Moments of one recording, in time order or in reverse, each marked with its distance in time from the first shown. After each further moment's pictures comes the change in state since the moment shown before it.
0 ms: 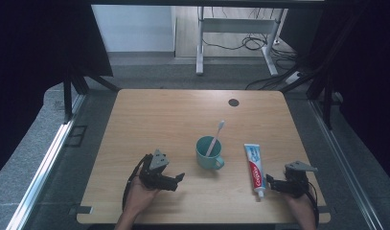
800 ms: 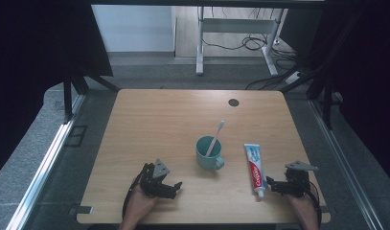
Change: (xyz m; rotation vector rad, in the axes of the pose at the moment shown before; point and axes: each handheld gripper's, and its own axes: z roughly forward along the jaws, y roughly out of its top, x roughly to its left) left arm -0.004 -0.031 0.017 0.085 0.028 0.003; right arm -0.001 0.002 -0.004 0.033 0.013 -0.016
